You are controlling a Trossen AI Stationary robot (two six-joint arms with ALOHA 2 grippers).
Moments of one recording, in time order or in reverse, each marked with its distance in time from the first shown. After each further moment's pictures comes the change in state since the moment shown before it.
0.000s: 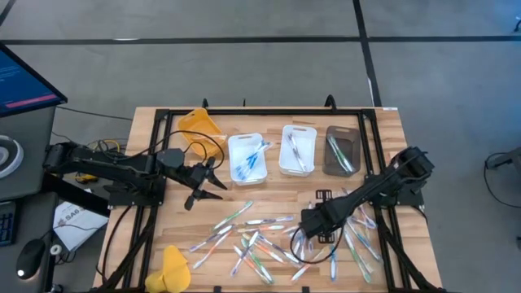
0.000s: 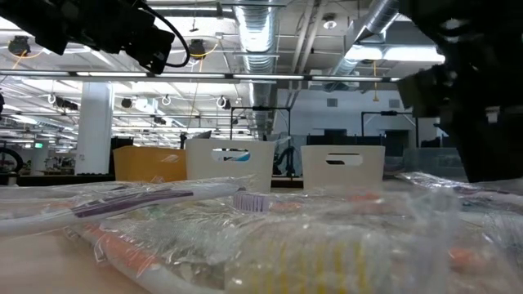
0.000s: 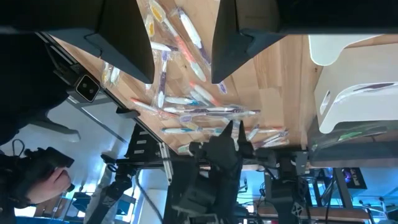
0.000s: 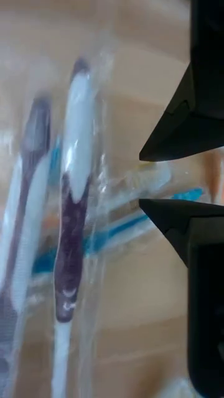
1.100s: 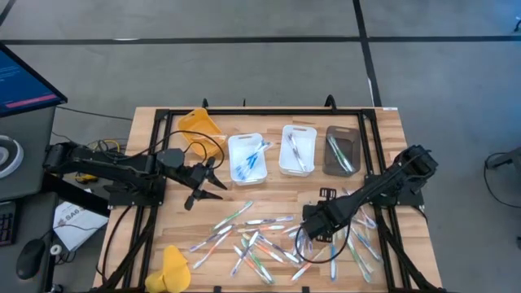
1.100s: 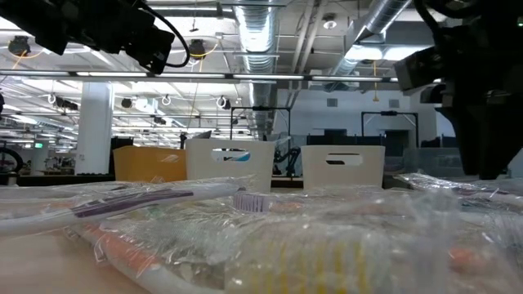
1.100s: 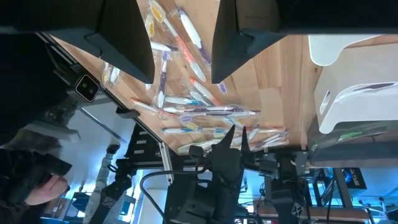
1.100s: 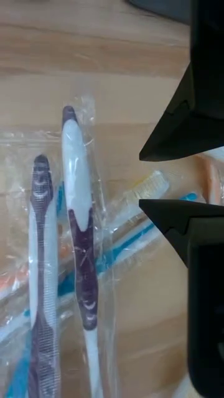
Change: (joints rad) left arm 0.000 0.000 0.000 0.000 0.000 0.000; right arm 0.011 -0.053 0.014 -0.044 0.072 0.176
